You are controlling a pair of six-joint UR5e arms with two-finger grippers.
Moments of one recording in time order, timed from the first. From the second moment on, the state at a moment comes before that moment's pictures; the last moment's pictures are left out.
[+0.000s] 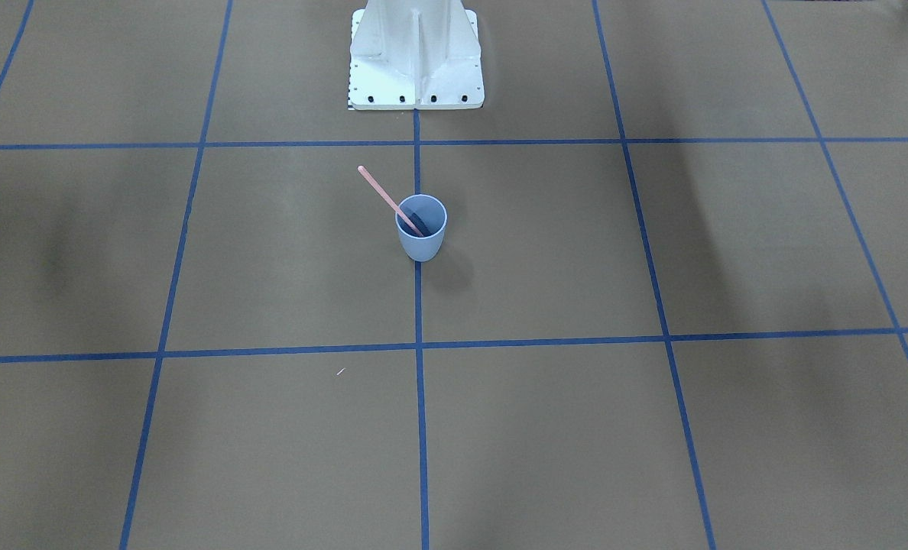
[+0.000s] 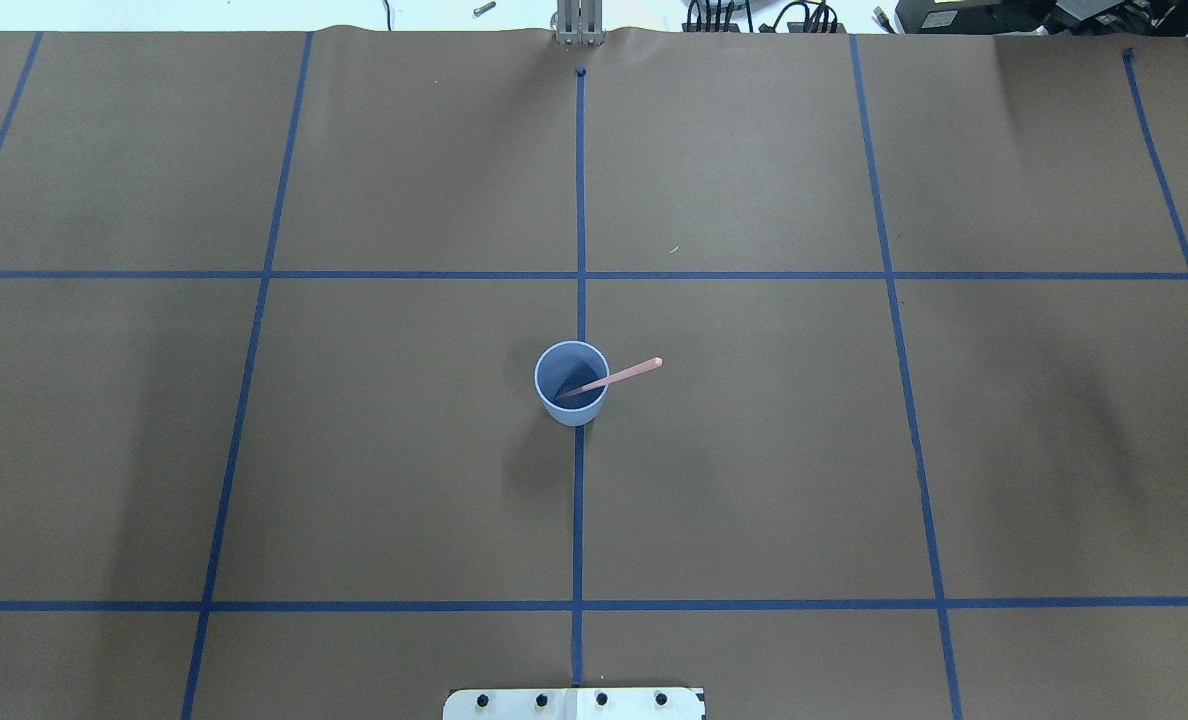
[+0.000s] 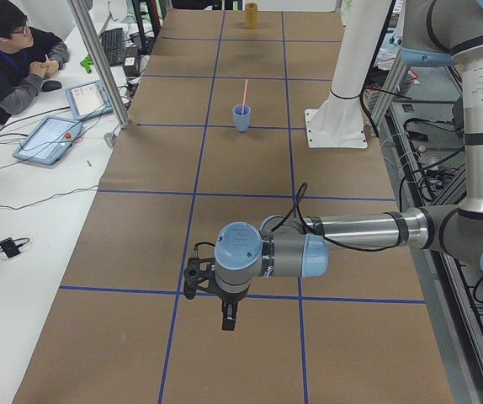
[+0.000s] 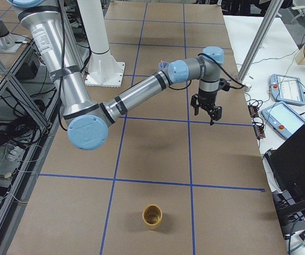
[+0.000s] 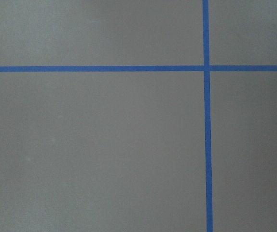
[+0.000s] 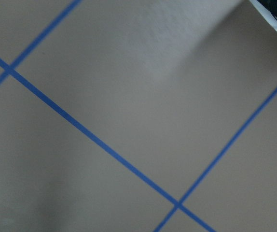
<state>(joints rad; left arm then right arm) -1.71 -1.39 -1.70 -1.65 -2.35 0.08 1.38 -1.26 1.77 -1.88 2.10 -0.40</state>
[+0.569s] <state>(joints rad) -1.71 -1.39 -1.71 -1.65 -2.35 0.08 1.60 -1.58 1.76 -1.88 2.12 -0.42</state>
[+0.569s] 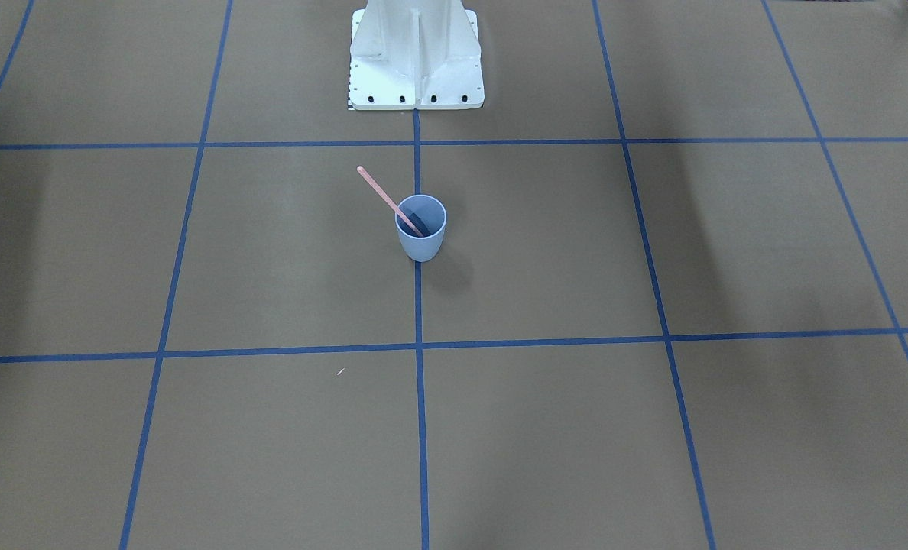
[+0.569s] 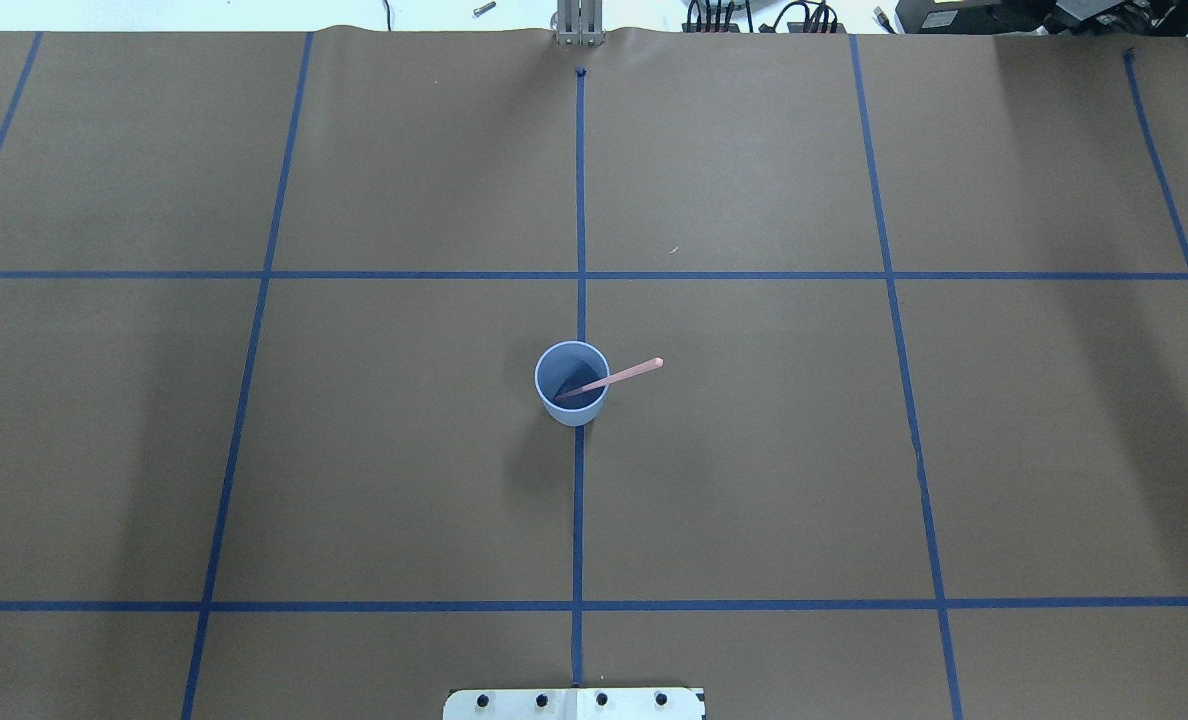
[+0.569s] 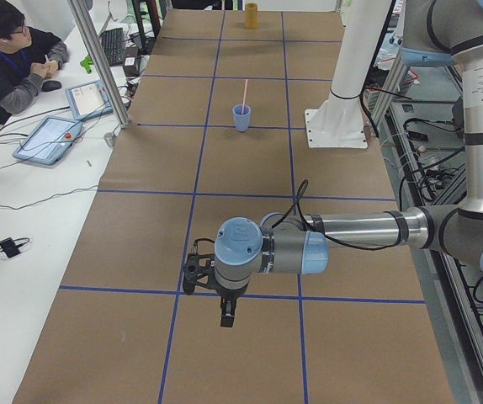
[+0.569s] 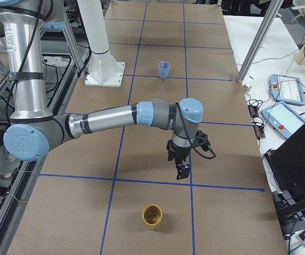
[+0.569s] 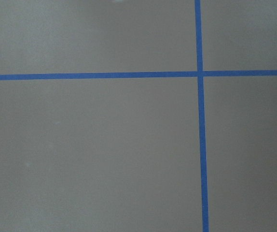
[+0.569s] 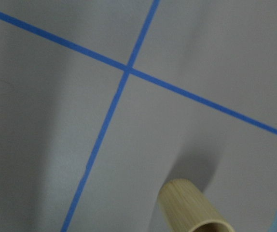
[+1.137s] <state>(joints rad) -1.71 -1.38 -1.71 -1.65 -2.35 0.09 1.71 -1.70 1.77 -1.85 2.13 -0.40</state>
